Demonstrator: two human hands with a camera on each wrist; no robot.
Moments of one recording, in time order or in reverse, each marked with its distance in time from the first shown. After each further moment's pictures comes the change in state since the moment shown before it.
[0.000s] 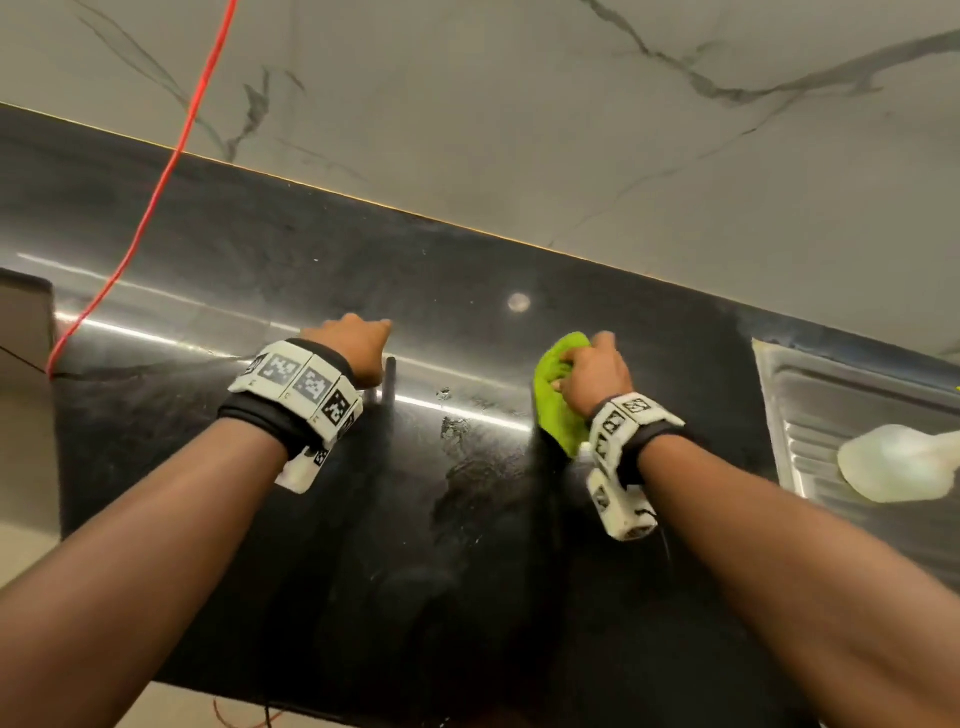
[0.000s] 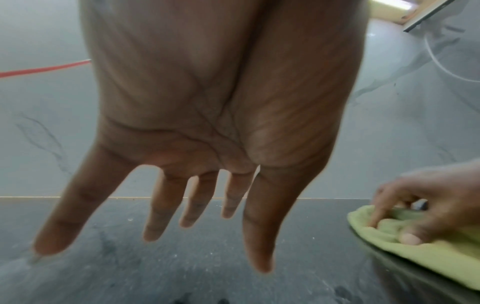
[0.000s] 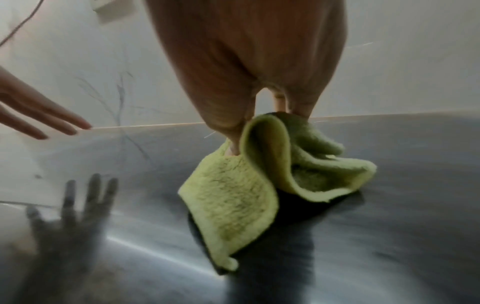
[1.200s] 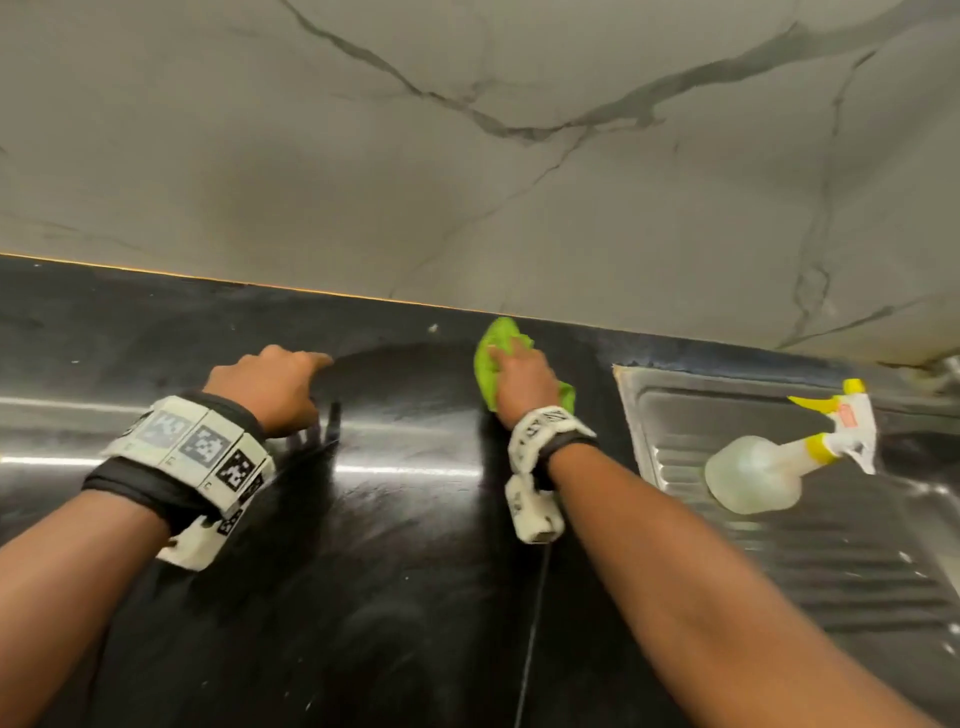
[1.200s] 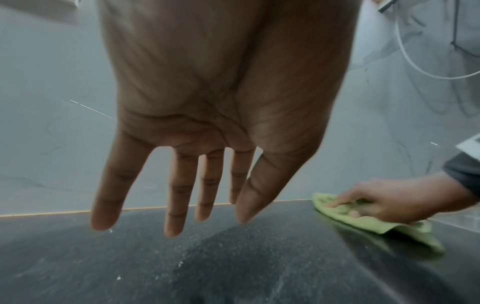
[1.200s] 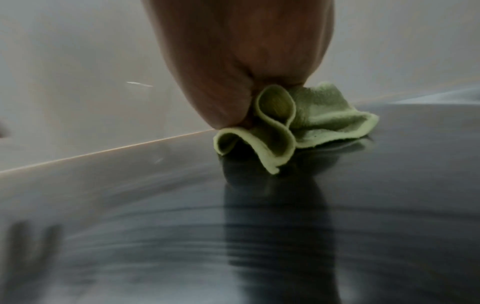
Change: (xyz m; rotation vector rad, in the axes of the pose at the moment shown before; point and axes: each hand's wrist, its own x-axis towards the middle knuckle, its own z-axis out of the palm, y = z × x) left_hand 0.044 0.128 -0.058 0.050 0.087 0.093; right_hand 0.112 0.110 -0.014 -0.032 0.191 -0.011
